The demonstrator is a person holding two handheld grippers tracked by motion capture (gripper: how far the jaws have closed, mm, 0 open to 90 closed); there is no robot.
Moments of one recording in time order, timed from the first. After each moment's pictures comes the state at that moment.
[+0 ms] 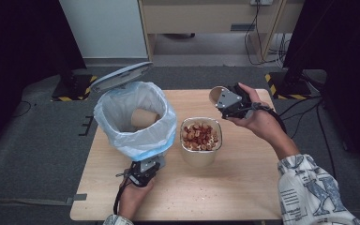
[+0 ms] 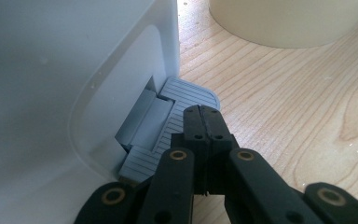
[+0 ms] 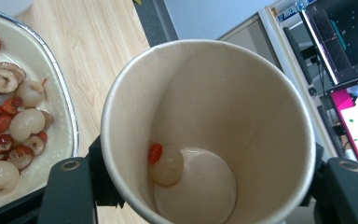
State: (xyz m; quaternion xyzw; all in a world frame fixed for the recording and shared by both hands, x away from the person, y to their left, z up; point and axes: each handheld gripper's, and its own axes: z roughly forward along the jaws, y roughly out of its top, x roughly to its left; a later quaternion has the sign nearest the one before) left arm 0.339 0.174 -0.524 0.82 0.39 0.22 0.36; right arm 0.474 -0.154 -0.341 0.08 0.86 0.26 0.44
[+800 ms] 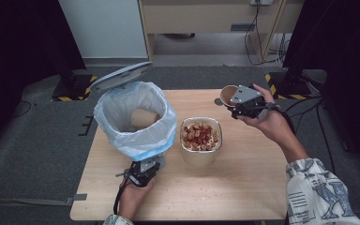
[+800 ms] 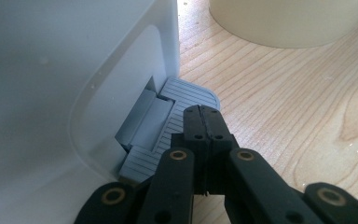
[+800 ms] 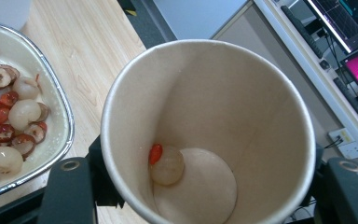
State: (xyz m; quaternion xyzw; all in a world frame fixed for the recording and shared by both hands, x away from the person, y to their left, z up) left arm 0.339 0.174 -0.523 0.82 0.39 0.22 0.36; right arm 0.476 -0.192 -0.343 0.15 0.85 0.31 0.40
